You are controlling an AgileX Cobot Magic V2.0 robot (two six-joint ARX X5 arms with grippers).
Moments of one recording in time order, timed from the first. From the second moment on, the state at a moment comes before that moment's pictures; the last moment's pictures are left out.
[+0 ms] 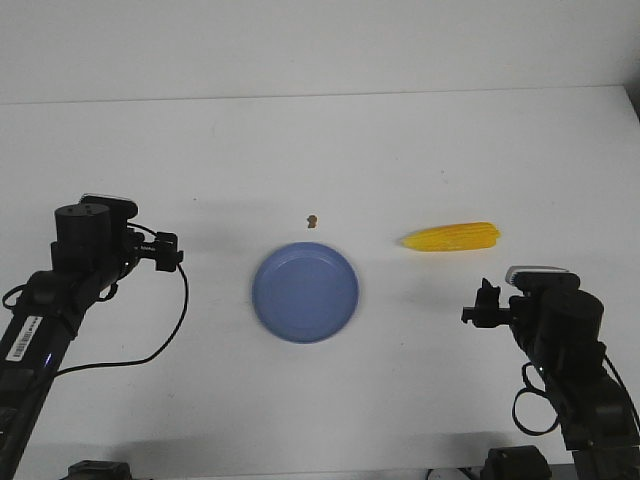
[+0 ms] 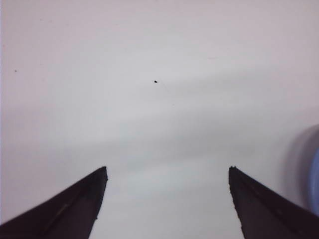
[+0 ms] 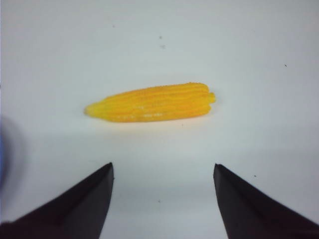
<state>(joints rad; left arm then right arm) -0.08 1.27 1.15 -0.45 0.08 0.09 0.02 0.71 0.82 -0.67 0.00 0.14</state>
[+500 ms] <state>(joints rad) -0.08 1.27 1.15 -0.45 0.08 0.06 -0.08 1.06 0.84 -0.48 -0.09 0.42</state>
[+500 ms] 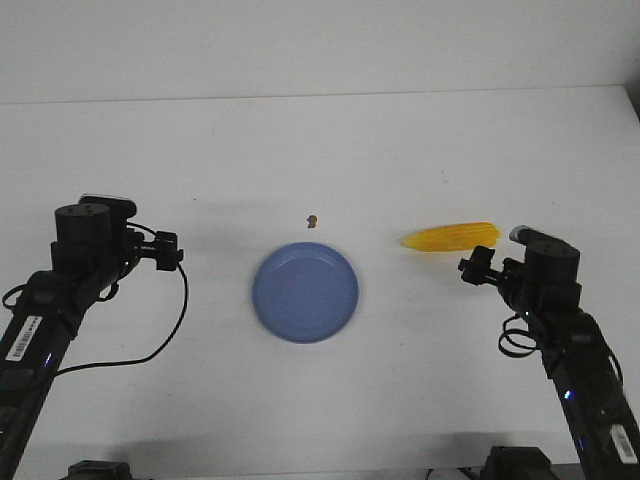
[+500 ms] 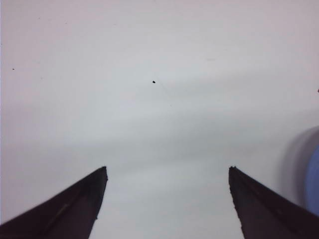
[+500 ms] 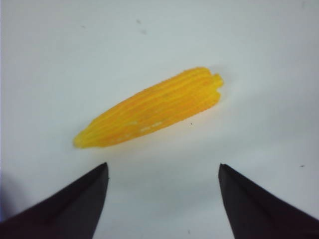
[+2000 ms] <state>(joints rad) -0.08 1.27 1.15 -0.45 0.08 0.05 -0.13 1.60 0.89 -0.01 -0.34 0.87</state>
